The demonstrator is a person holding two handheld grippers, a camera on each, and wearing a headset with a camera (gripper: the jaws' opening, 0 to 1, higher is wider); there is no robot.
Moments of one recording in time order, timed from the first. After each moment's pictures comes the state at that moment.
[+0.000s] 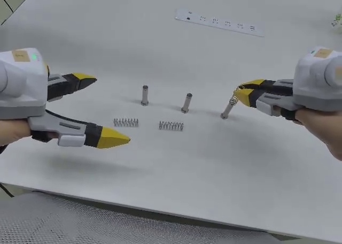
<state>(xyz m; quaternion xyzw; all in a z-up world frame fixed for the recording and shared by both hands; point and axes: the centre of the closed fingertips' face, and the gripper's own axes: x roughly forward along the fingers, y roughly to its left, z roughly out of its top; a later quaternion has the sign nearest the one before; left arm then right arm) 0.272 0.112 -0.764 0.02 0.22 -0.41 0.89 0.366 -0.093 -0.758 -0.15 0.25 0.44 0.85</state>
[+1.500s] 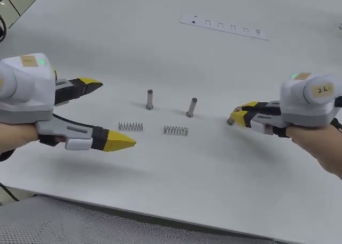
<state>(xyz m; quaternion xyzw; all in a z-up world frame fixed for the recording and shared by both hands) 0.275 0.112 -0.766 0.01 0.23 -0.40 0.89 0.360 -0.096 -0.813 -0.15 0.31 0.44 0.83</state>
